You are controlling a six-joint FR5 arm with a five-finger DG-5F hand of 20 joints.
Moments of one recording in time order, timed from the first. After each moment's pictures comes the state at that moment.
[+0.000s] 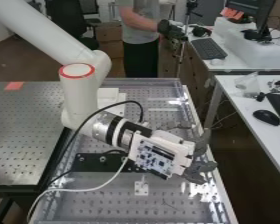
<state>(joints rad) 1.43 -2.28 -1.50 -2.58 -1.31 0.43</state>
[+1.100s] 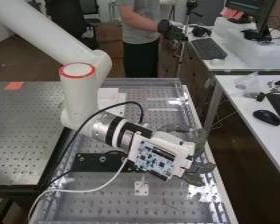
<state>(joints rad) 1.42 -2.28 -1.49 -2.60 -1.30 0.40</state>
